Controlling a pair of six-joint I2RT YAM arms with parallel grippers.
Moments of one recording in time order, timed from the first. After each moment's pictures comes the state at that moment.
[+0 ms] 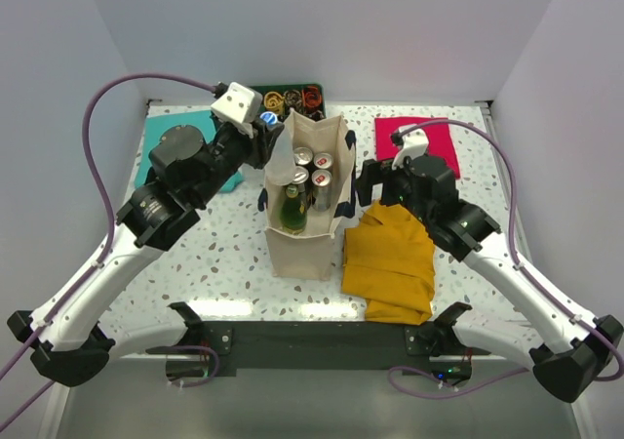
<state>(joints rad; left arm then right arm) -0.74 1.08 1.41 -0.29 -0.19 0.04 0.63 1.01 1.02 -0.38 0.19 0.27</state>
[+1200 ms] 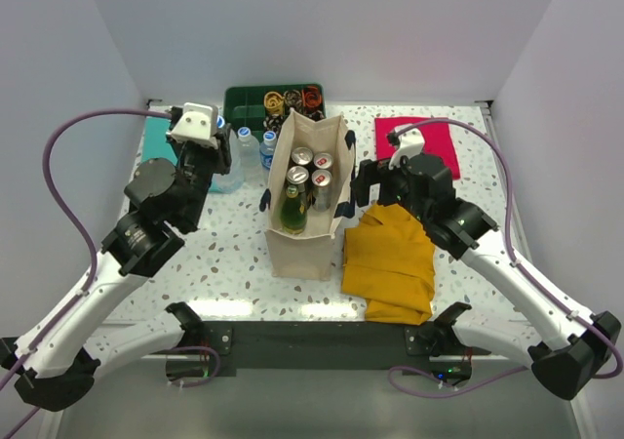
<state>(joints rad) -0.74 0.90 1.21 -0.16 -0.58 0.16 0.63 1.03 1.02 -0.36 0.17 0.26</state>
